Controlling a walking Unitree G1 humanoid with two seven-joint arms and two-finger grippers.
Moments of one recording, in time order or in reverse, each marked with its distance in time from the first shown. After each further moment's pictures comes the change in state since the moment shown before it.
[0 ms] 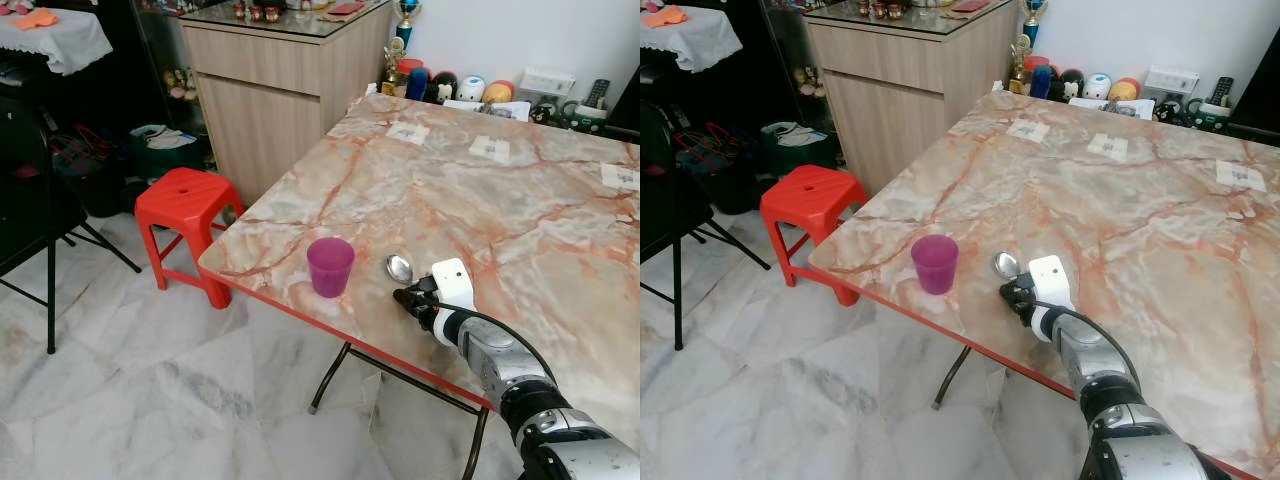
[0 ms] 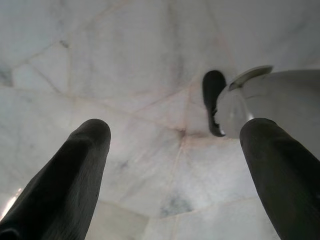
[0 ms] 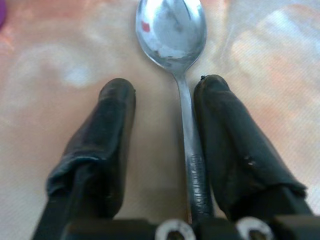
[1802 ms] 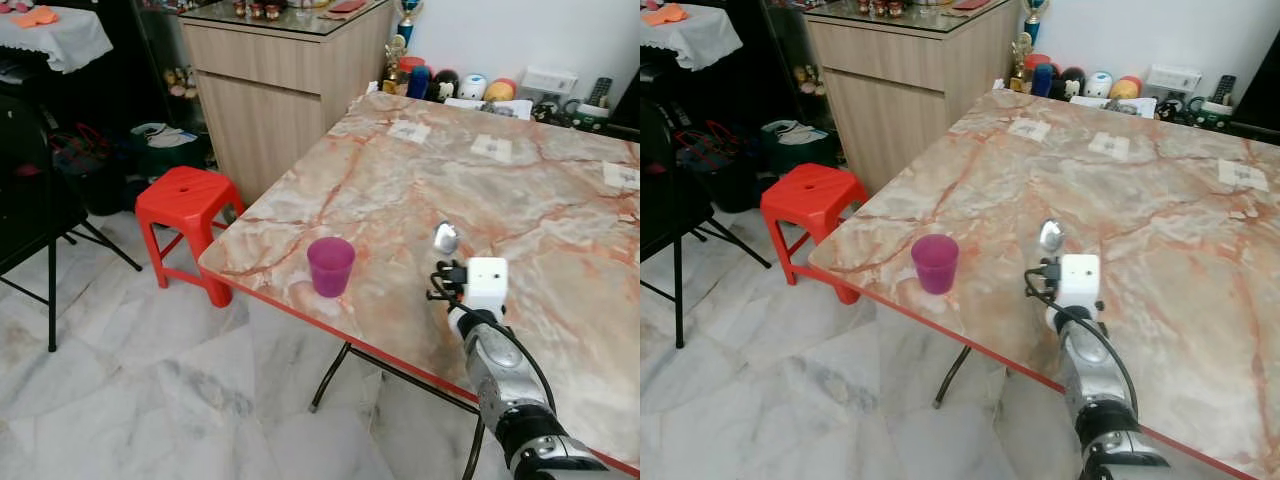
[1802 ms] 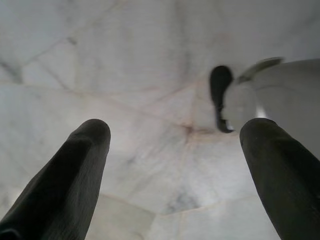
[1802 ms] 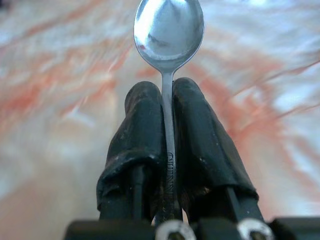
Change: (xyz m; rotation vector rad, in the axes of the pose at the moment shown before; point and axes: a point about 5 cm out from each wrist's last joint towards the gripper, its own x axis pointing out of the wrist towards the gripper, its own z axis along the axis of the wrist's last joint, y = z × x) left arm -0.005 0.011 -0.008 0.022 0.003 0.045; right arm -0.020 -0.013 0.011 0.119 -0.406 -0.367
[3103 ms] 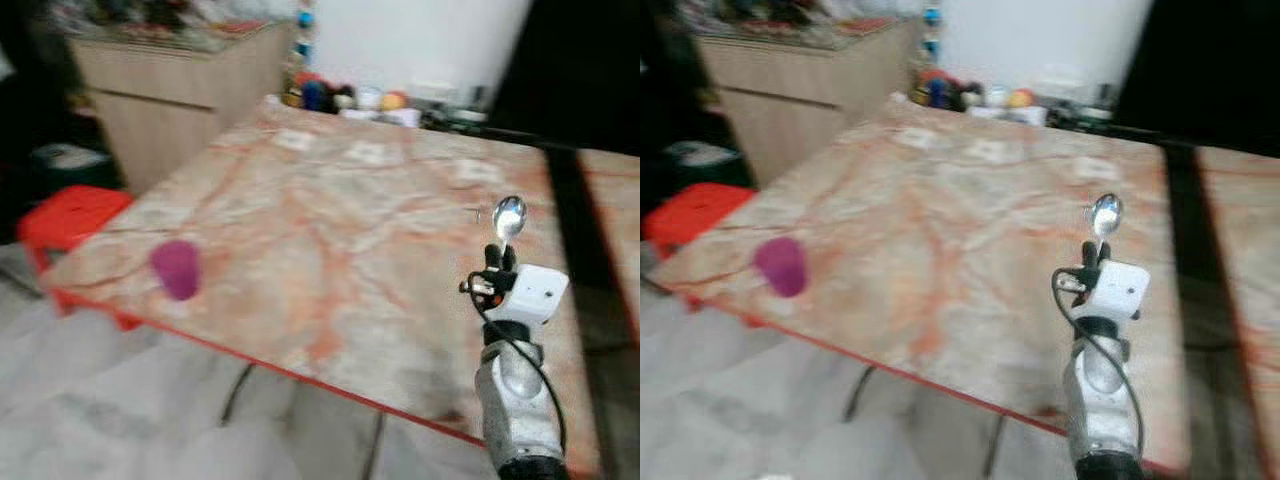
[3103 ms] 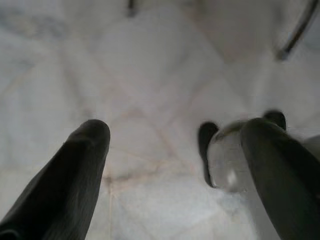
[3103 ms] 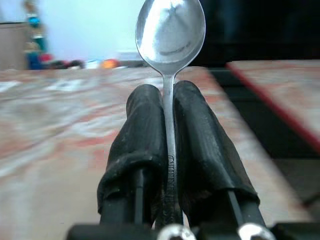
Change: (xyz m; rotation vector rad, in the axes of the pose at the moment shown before) left arm 0.012 -0.027 0.034 0.011 -0.078 -0.033; right arm -0.032 0.003 0.024 0.060 -0.210 -0.138
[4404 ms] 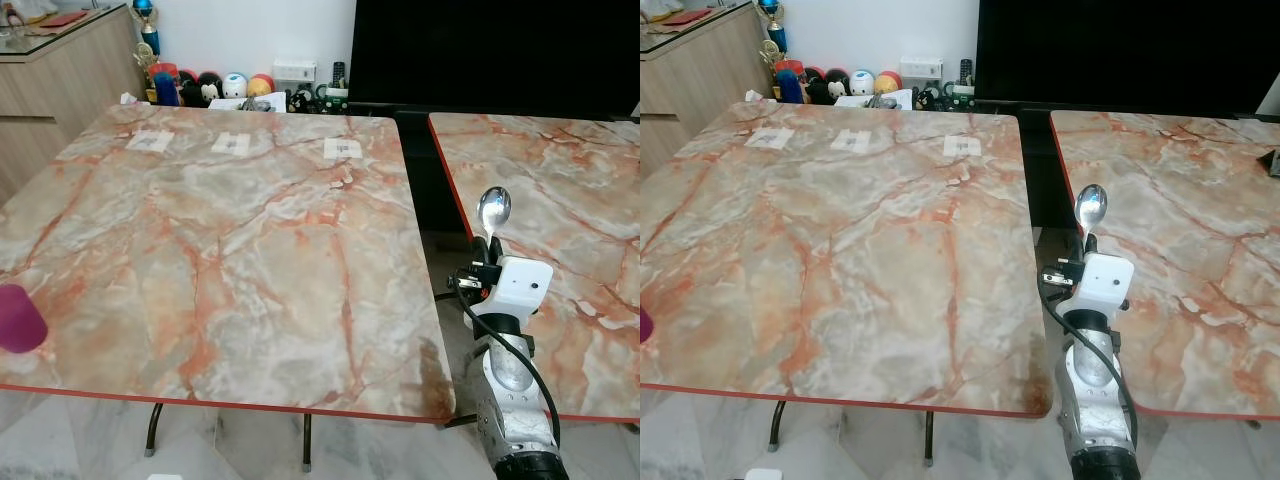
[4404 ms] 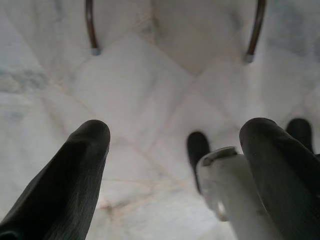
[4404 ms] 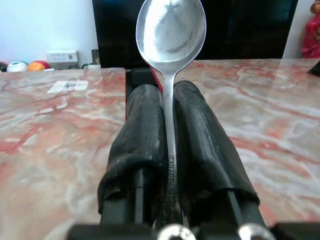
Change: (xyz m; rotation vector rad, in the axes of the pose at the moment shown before) left arm 0.002 0.002 0.010 0.008 -0.032 0.031; right arm 0.005 0.005 0.009 -0.044 -0.025 0.030
